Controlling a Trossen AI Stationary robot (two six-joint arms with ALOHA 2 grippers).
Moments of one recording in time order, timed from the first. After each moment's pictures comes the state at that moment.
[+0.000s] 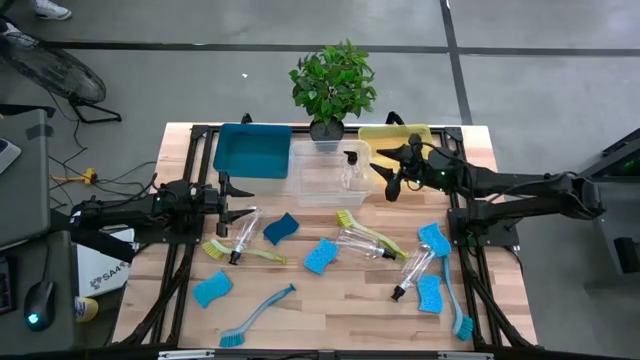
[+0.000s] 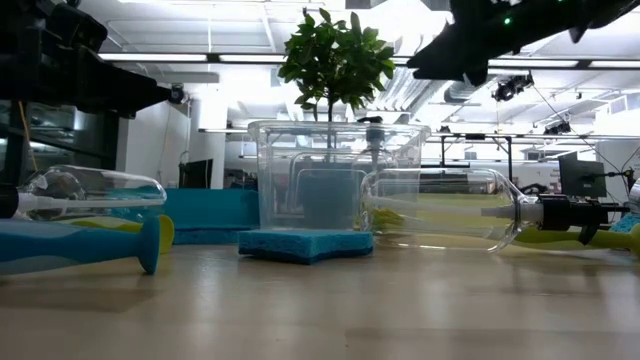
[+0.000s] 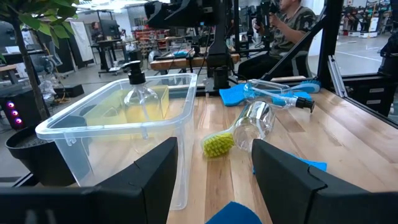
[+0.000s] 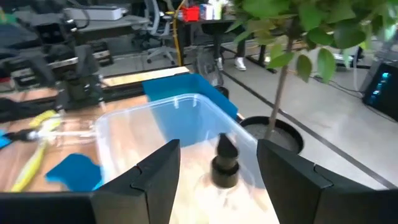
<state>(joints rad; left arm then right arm) 0.07 0.02 0.01 0.01 0.01 0.10 -0.22 0.92 0.59 0.12 0.23 0.05</state>
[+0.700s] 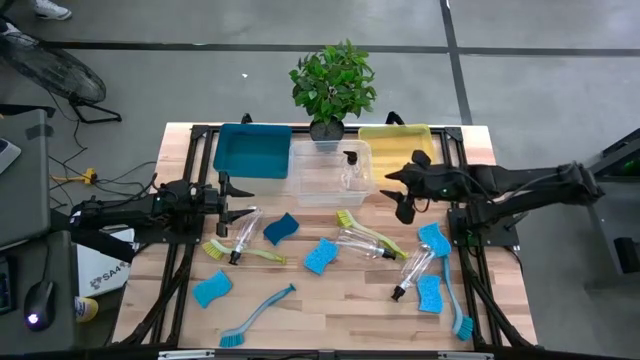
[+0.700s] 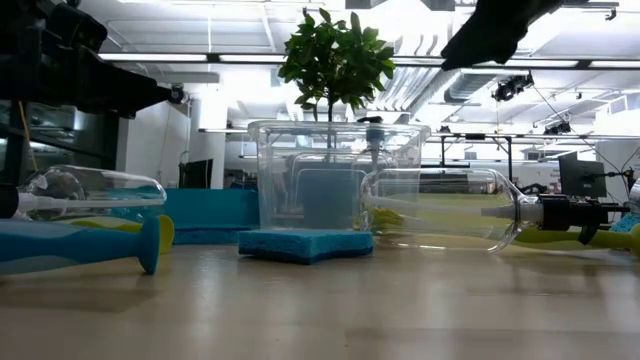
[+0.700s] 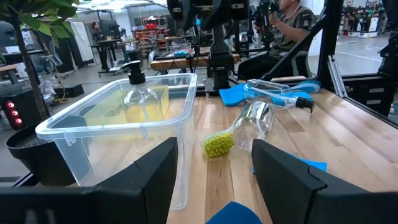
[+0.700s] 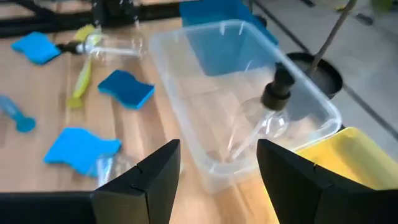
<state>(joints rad) 0.07 0.02 0.01 0.01 0.01 0.10 0.05 0.92 0.83 -0.49 0.34 0.19</state>
